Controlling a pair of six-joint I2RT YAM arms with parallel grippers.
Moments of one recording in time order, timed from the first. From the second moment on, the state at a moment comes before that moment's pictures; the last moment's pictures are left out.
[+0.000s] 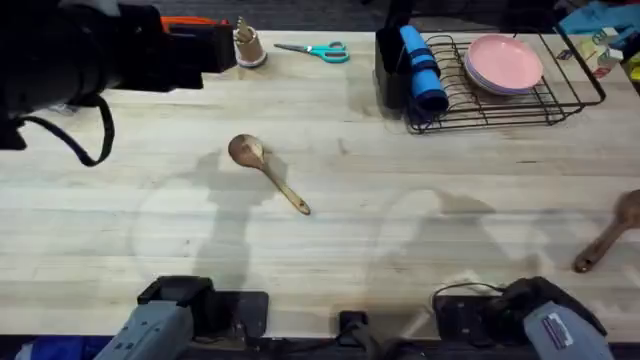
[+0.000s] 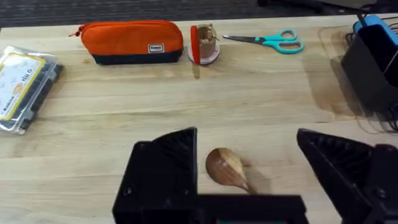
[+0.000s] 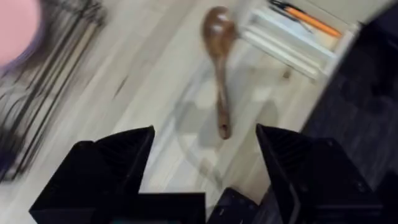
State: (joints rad) left arm -0.01 0.92 1.17 -0.82 0.04 0.01; right arm -0.73 0.80 1.20 -1.28 0.19 0.23
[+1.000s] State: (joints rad) left arm -0.01 0.92 1.17 -0.81 0.04 0.01; right arm -0.96 1.01 1.20 -1.27 0.19 0.32
